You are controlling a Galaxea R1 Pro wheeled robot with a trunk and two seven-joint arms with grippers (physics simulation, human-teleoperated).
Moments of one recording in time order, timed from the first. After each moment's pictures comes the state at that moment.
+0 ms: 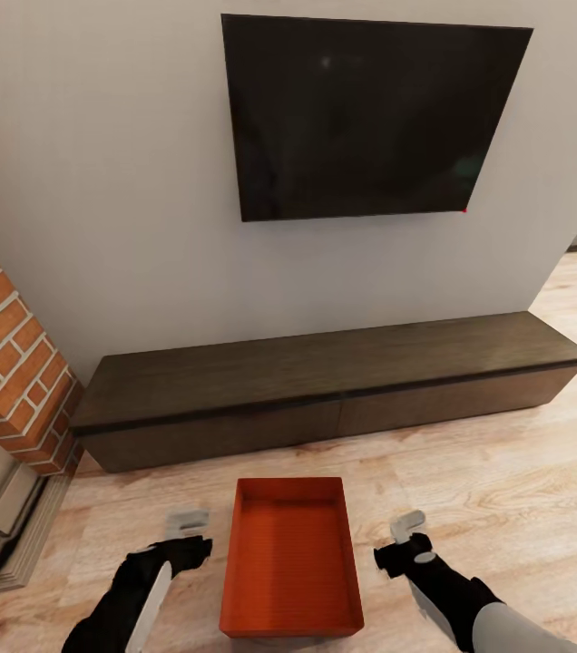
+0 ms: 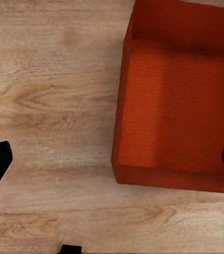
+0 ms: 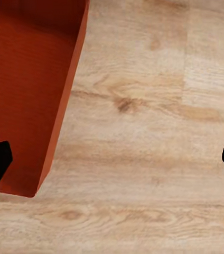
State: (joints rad) left arm -0.31 -0.05 0.01 -1.04 0.12 0.60 0.12; right arm -0.62 -0.09 0.63 -0.30 -0.33 0.10 -0.11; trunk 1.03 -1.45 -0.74
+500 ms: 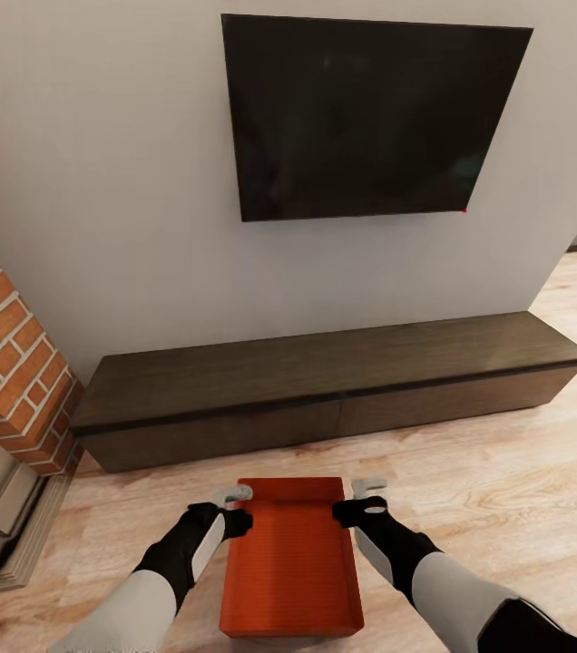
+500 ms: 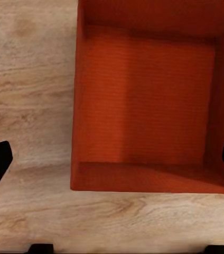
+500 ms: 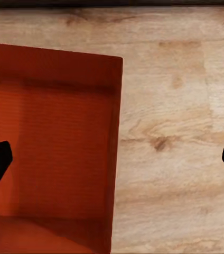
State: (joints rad) left arm -0.65 -0.17 0.01 -0.50 0.11 0.49 0.16; right arm -0.76 0.08 0.61 -0.28 -0.49 0.14 -0.25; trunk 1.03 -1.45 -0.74
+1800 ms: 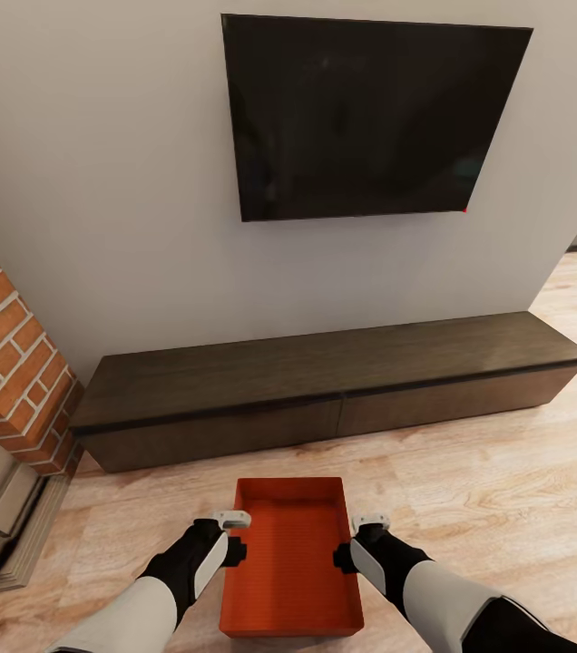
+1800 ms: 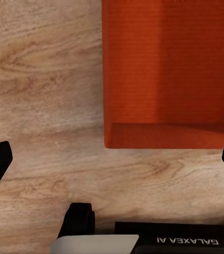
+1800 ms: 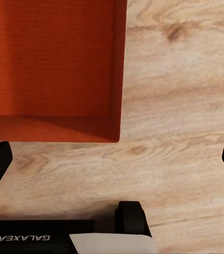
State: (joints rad) left arm -0.66 -0.16 -0.07 -0.37 0.11 0.53 0.25; right arm -0.76 0.13 0.61 -0.16 -0.61 0.41 -0.27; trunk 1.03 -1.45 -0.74
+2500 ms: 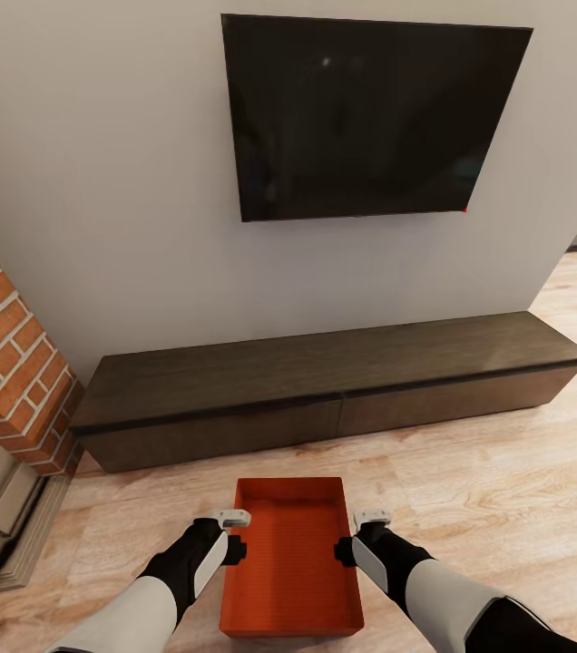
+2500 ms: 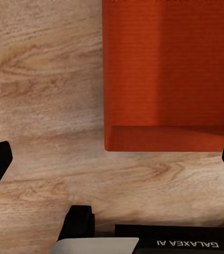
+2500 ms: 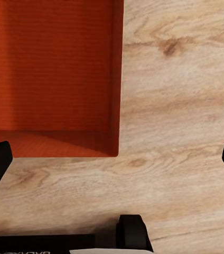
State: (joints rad) left arm -0.66 -0.16 -0.07 -0.38 0.11 0.53 0.25; right arm -0.76 0.12 0.61 -0.17 -0.61 0.37 -0.27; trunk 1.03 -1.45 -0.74
